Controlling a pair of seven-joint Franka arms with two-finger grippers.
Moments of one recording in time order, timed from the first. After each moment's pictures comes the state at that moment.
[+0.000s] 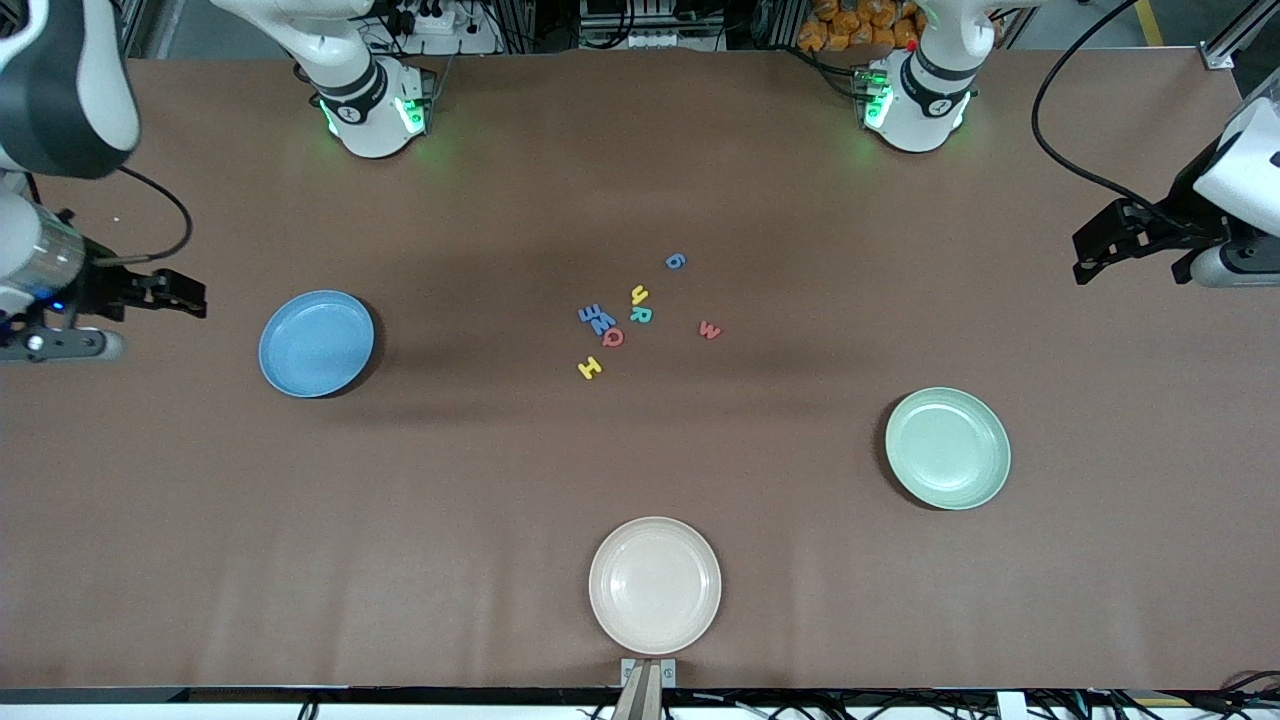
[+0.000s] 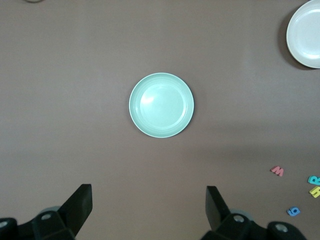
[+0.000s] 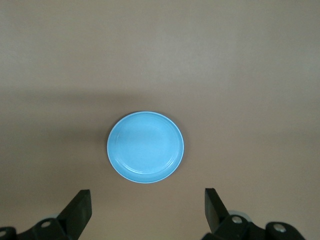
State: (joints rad) left arm 0.04 0.03 -0.17 -1.50 0.04 1.59 -0.11; right arm -0.07 0.06 0.04 -1.69 -0.08 1.66 -0.08
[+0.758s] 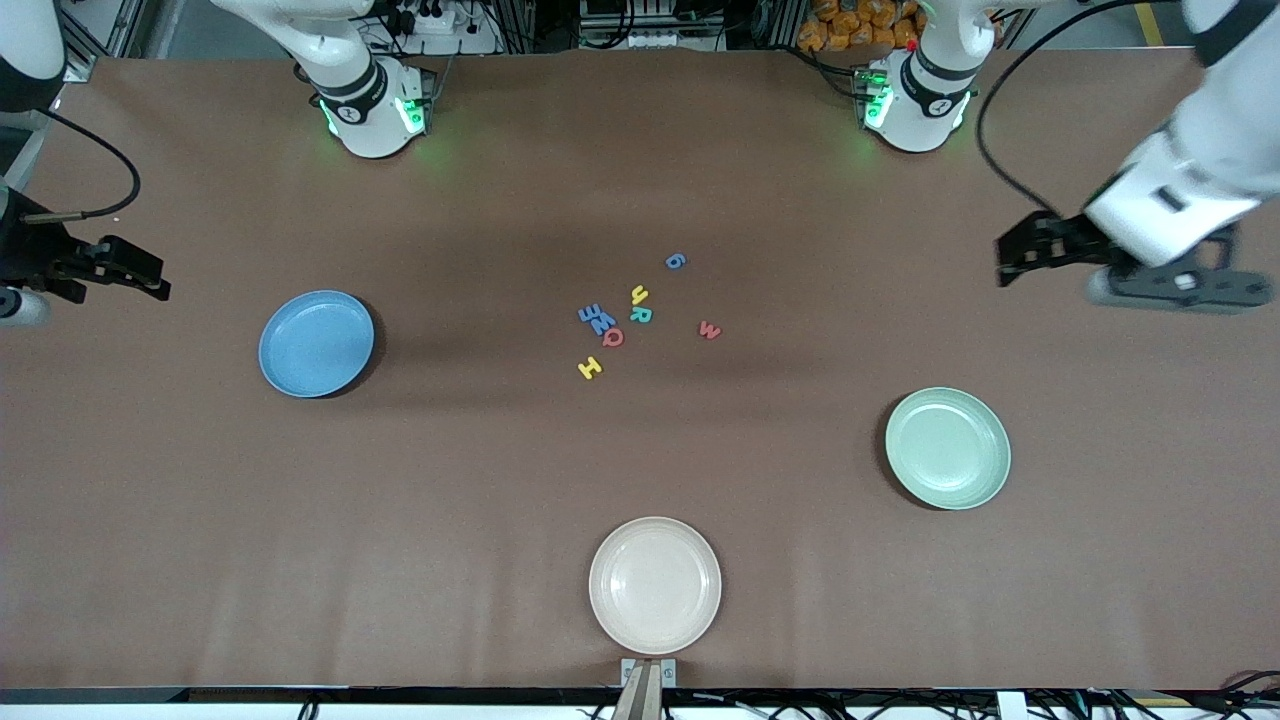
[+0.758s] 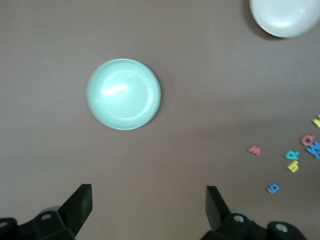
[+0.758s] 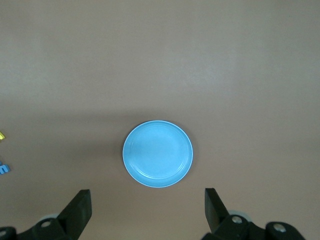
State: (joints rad) left arm -0.05 0.11 -0.24 -1.53 -0.01 1.63 -0.15; right arm -0.08 0.01 -0.01 -1.67 0.01 1.65 -0.09
